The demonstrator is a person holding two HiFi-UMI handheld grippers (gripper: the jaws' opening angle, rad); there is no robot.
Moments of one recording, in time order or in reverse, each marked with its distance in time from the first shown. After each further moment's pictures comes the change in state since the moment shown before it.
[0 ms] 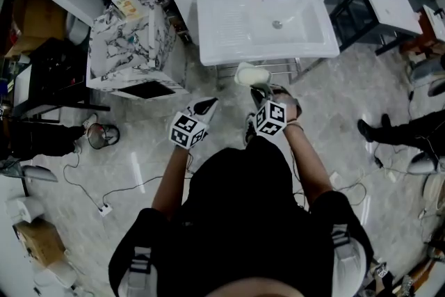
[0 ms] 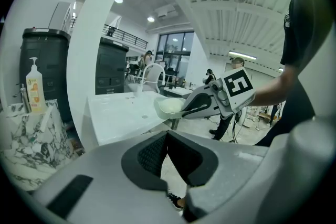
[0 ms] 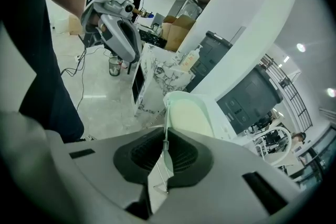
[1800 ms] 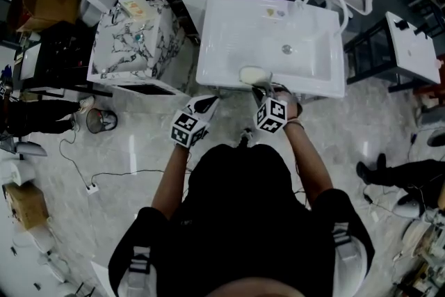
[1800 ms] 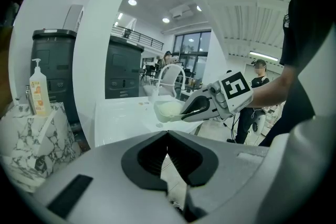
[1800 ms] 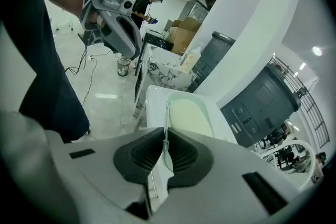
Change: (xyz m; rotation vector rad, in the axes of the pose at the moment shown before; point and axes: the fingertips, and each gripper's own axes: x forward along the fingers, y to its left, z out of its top) left arm 0.096 0.062 0.069 -0.081 -0.007 0.177; right arm 0.075 -0.124 -0.033 -0.097 -0.086 0.142
